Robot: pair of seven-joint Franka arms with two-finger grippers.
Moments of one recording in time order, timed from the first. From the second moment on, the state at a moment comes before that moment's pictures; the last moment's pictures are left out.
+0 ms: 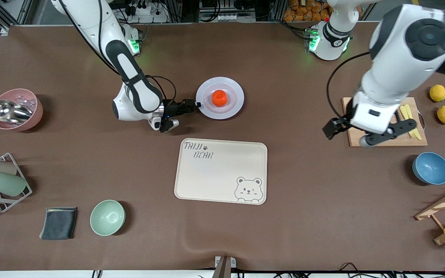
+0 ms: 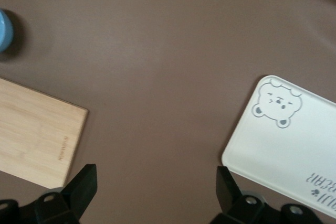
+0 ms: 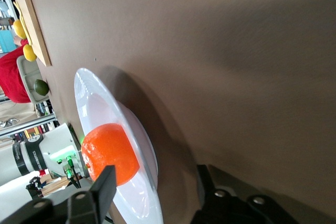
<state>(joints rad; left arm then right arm) 0.20 0.19 -0.56 -1.55 0.16 1.75 -0.71 0.49 0.46 0.04 -2.31 1.43 2.20 -0.85</state>
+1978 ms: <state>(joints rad) 0.02 0.01 -0.02 -1.45 -0.03 1.50 -0.02 0.58 0.44 0.04 -2.31 1.57 2.22 -0.92</state>
